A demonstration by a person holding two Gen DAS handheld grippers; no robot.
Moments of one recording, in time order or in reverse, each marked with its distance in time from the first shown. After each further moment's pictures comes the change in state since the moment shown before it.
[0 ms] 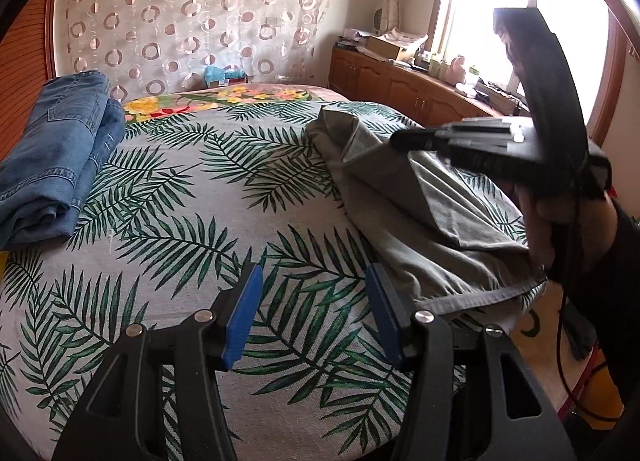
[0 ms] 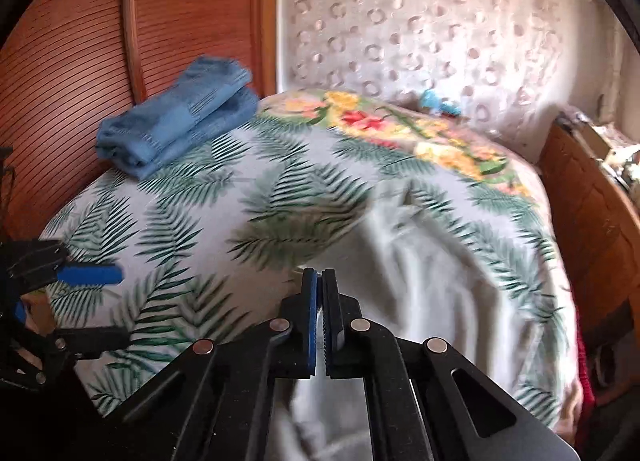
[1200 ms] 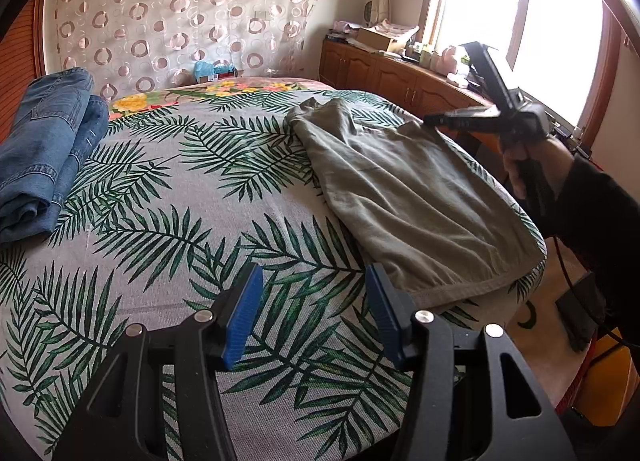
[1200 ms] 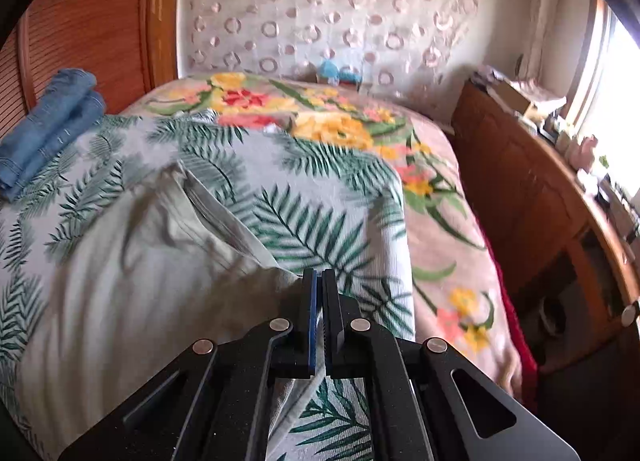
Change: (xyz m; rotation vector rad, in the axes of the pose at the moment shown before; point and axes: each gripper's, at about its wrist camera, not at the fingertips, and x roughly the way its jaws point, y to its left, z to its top) left arm 0.011 -0.012 -0.005 0.018 0.023 -0.020; right arm 0.035 -0.124 -0.013 0.138 0.121 -0.265
